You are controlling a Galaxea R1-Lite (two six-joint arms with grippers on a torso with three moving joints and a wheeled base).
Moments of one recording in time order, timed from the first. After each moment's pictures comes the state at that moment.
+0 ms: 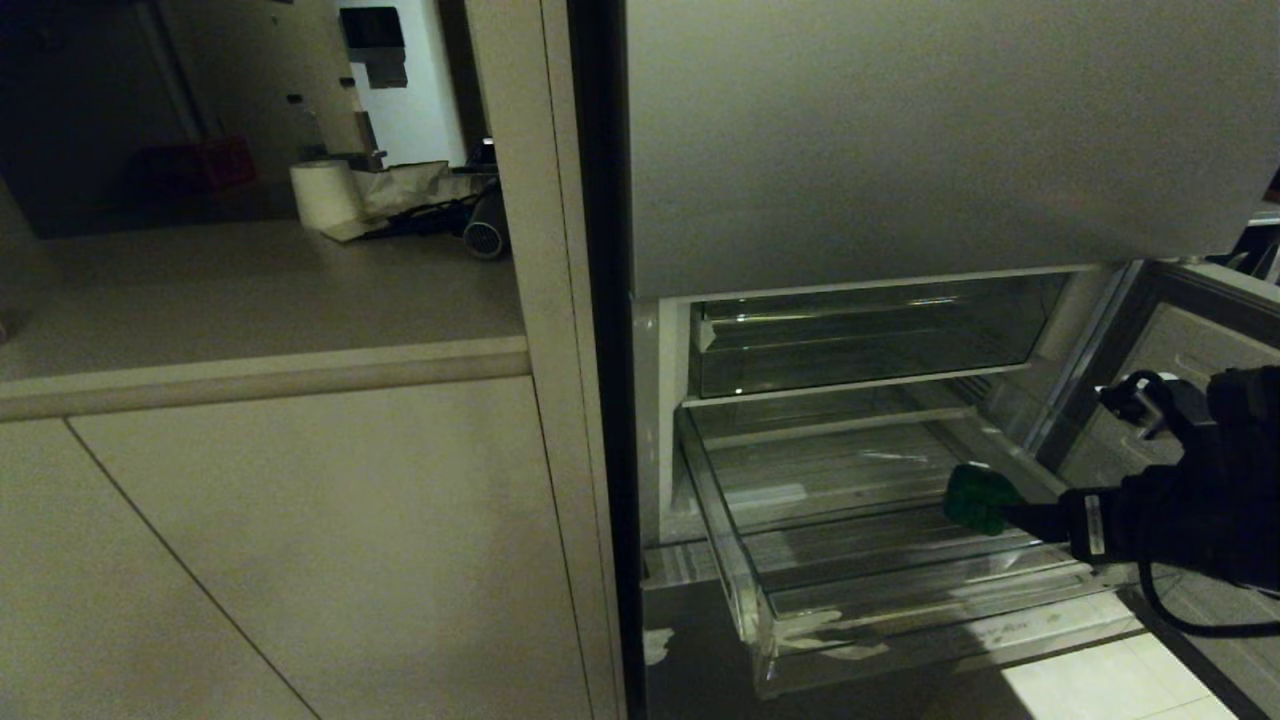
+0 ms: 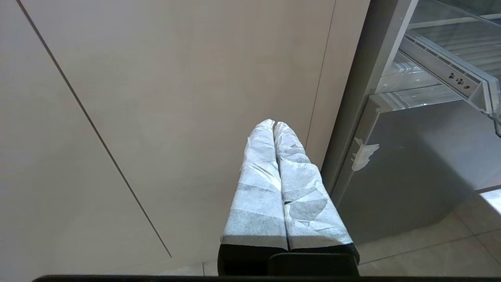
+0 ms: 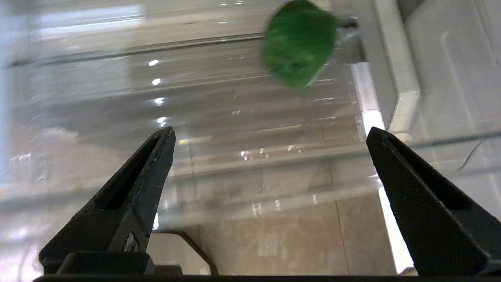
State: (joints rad) left arm 0.00 0.00 -0.02 0.04 0.00 0.00; right arm 0.04 1.48 -0.66 -0.22 -0.08 0.01
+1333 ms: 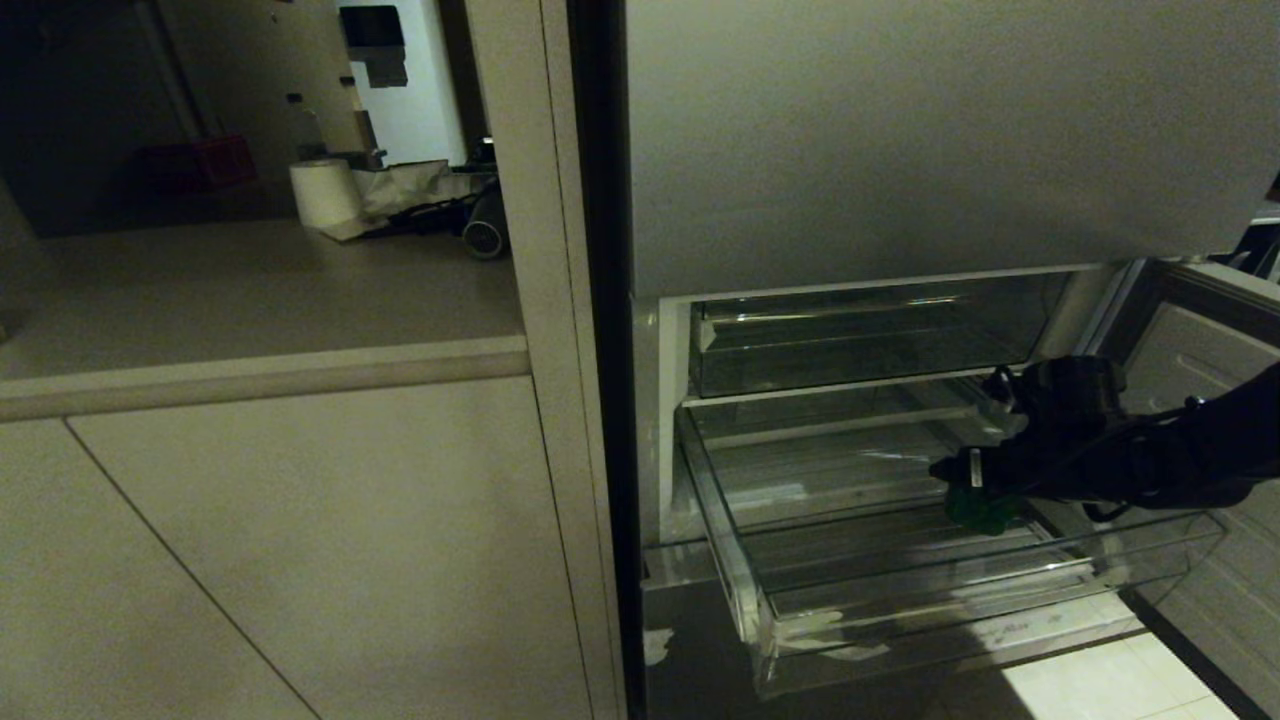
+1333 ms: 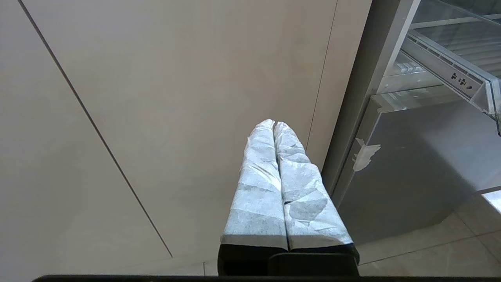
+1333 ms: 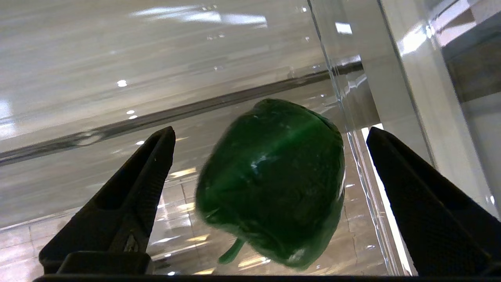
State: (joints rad) left arm 0.00 0.00 -0.02 0.04 0.00 0.00; right arm -0.05 2.09 -1.07 -0.34 -0.08 0.03
